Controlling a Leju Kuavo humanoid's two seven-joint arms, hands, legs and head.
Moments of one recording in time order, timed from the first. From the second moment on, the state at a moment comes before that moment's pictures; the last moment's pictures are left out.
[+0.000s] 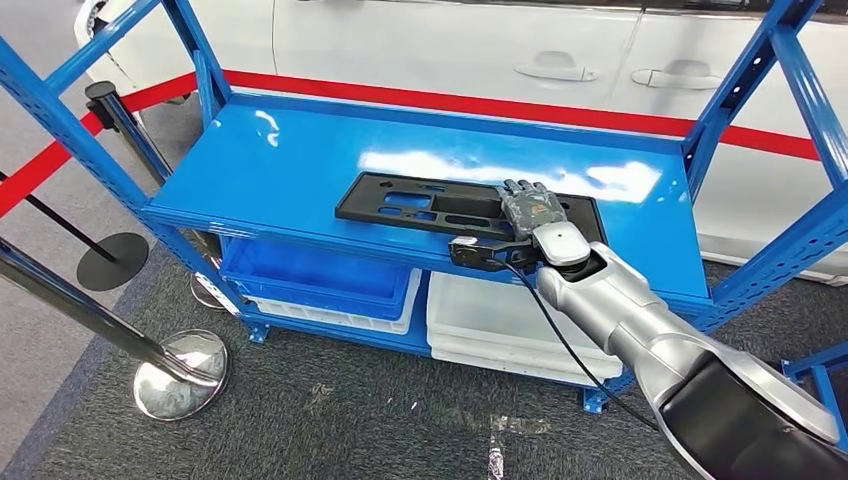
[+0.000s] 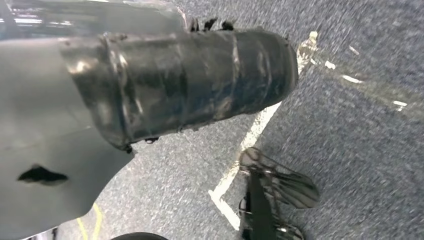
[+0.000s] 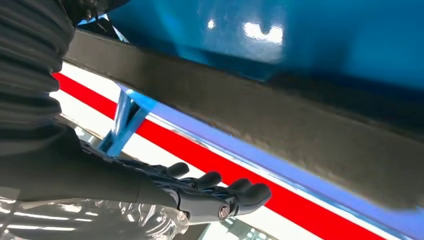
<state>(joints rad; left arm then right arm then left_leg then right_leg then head) -0.10 0.21 -0.74 -0.20 1.15 0.28 0.12 -0.98 -0.12 1.05 -0.47 0.89 0.03 0.12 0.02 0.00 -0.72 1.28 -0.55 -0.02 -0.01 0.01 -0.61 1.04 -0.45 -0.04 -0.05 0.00</state>
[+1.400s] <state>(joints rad) -0.10 0.22 -0.74 -0.19 1.15 0.28 0.07 -1.04 -0.14 1.04 -0.62 1.10 -0.29 0.14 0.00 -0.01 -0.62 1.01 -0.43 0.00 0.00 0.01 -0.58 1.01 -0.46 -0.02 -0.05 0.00</state>
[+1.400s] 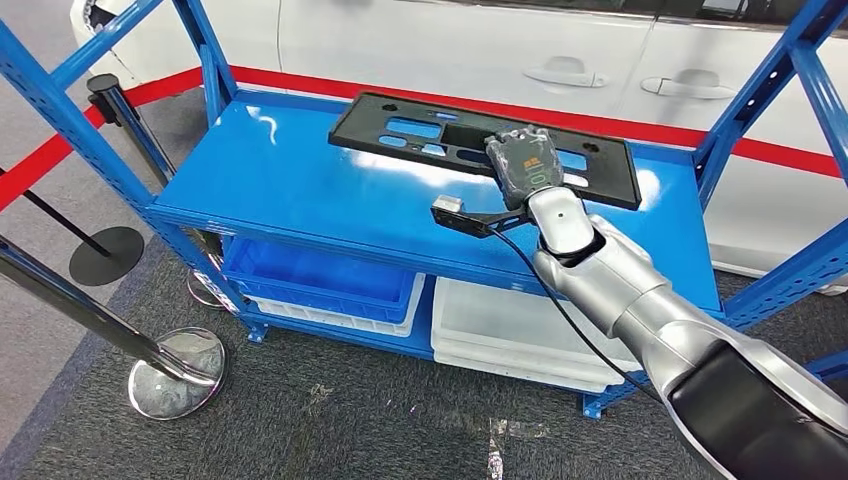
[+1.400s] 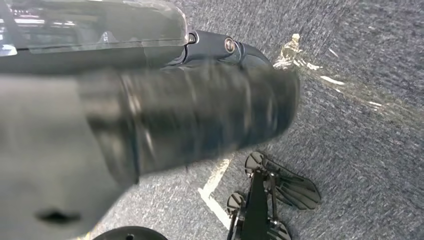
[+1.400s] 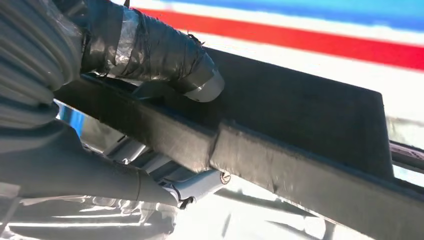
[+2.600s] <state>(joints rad) -0.10 0.22 -0.74 -0.19 1.16 0.25 0.03 -1.16 -0.22 1.04 -1.44 1.00 0.06 0.08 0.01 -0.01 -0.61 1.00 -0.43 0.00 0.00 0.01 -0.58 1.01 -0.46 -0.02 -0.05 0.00</state>
